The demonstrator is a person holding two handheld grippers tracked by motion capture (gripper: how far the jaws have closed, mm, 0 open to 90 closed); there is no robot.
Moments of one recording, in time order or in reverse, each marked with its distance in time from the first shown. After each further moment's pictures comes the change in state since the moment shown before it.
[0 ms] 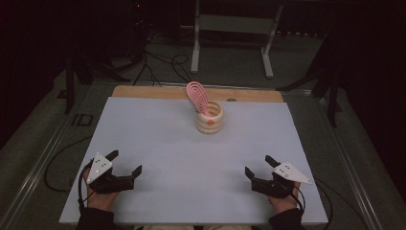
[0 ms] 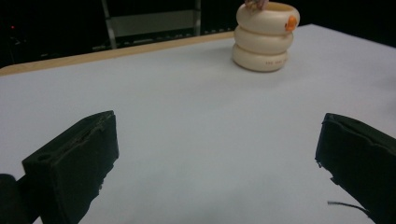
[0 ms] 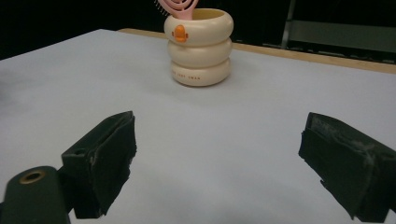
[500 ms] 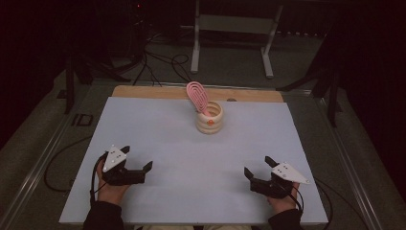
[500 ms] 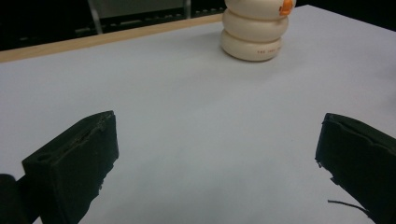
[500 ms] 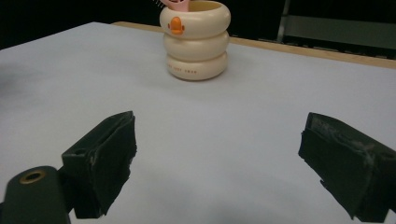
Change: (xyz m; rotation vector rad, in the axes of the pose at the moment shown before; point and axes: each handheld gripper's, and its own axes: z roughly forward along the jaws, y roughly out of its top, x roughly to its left) left arm -0.010 0.011 0.027 0.075 -0.032 0.015; right arm 0.002 -0.002 0.002 0.021 -0.022 -0.008
